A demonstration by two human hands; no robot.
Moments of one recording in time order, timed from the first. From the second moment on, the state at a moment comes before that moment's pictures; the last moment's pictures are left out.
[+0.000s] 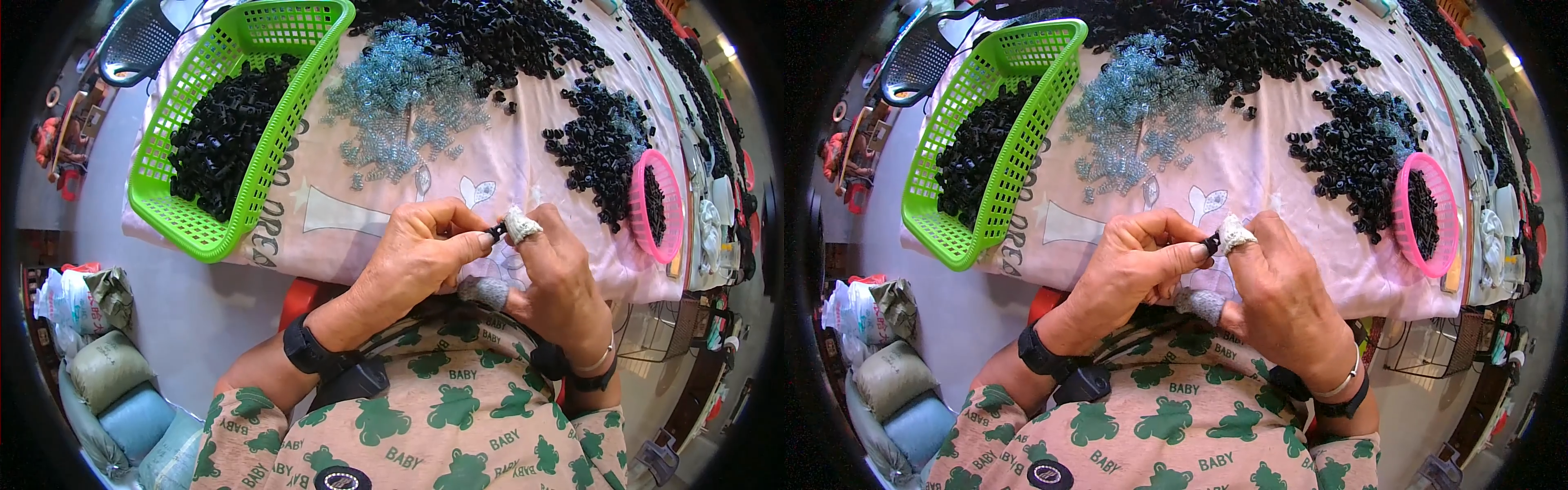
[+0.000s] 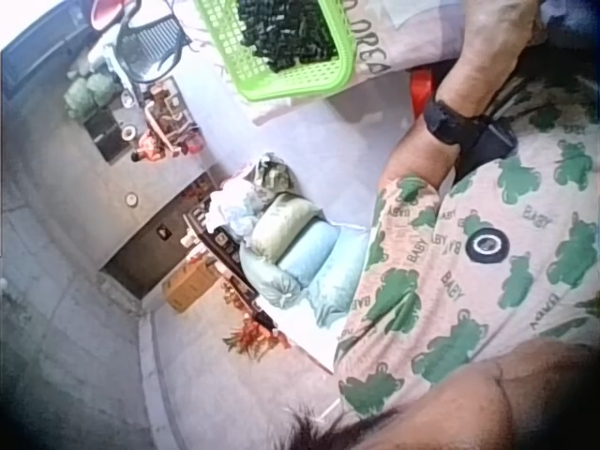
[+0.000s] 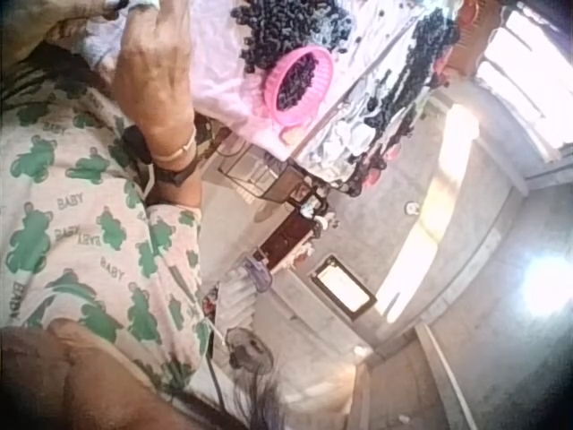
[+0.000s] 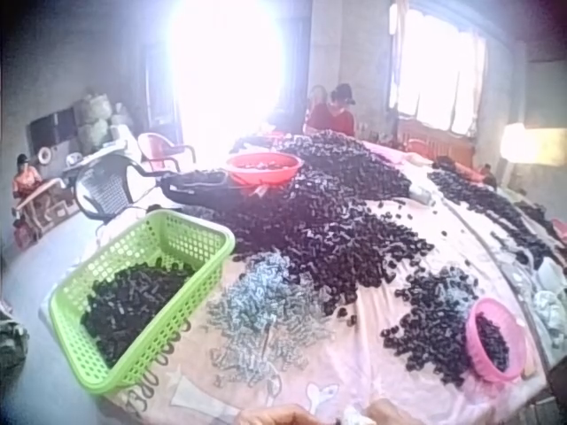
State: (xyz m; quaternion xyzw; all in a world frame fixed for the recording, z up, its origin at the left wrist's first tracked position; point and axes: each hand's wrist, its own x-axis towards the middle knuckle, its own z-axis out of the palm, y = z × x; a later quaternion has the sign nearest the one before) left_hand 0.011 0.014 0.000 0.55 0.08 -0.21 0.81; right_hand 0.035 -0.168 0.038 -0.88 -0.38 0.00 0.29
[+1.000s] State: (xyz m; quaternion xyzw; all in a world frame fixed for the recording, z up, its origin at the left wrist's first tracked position) left_hand 0.014 0.017 0.001 0.53 0.07 -0.21 0.82; right_hand 0.038 -0.173 0.013 -0.84 -0.31 0.03 0.45
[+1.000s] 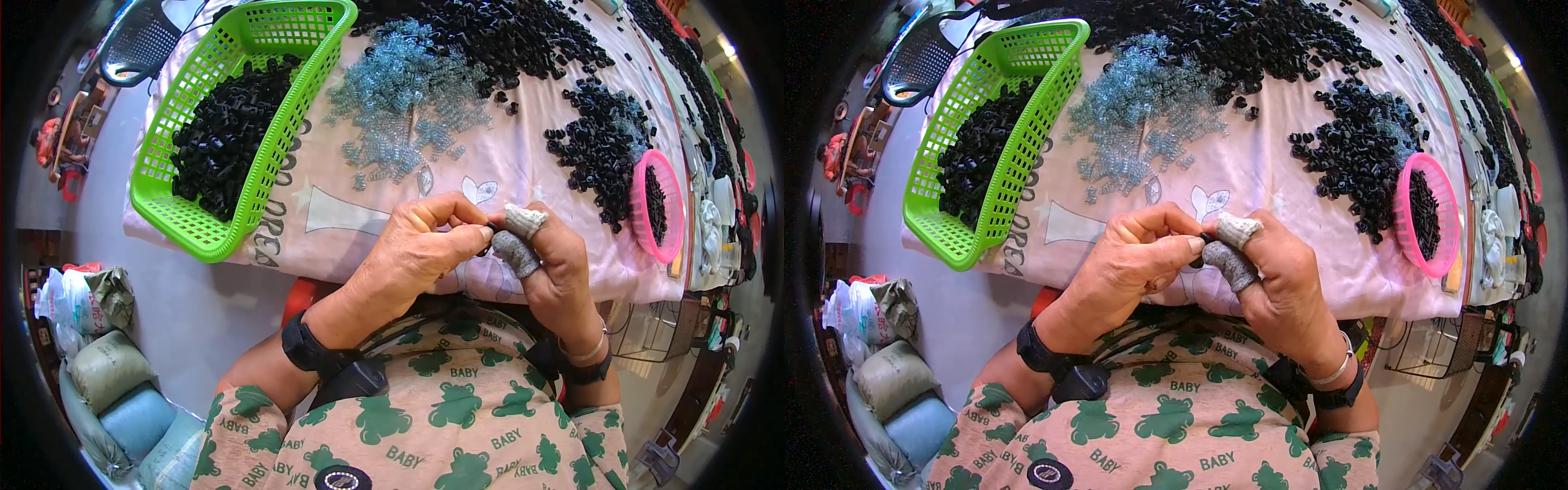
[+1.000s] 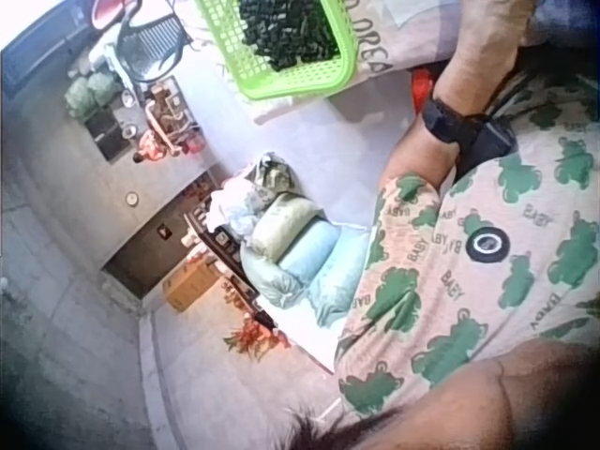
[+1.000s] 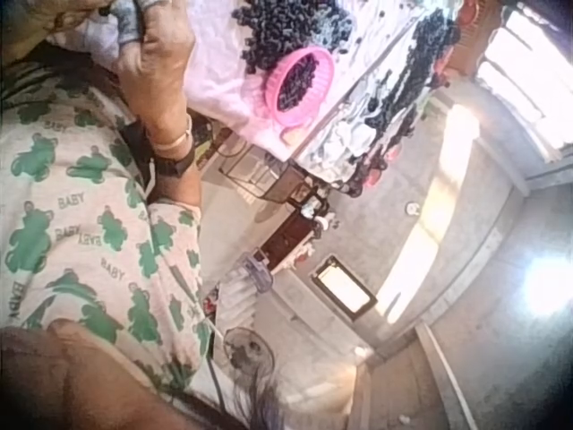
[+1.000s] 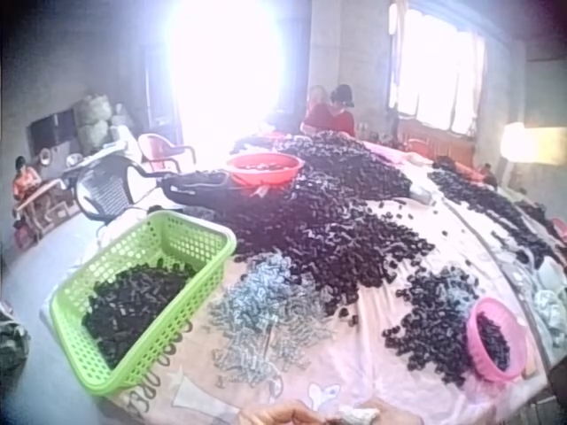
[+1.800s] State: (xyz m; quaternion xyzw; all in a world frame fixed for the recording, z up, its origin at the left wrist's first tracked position) left_hand 0.011 0.014 -0.001 0.56 0.06 -0.24 0.79; right_hand 0.044 -0.181 0.008 -0.74 -0.12 0.17 0.64
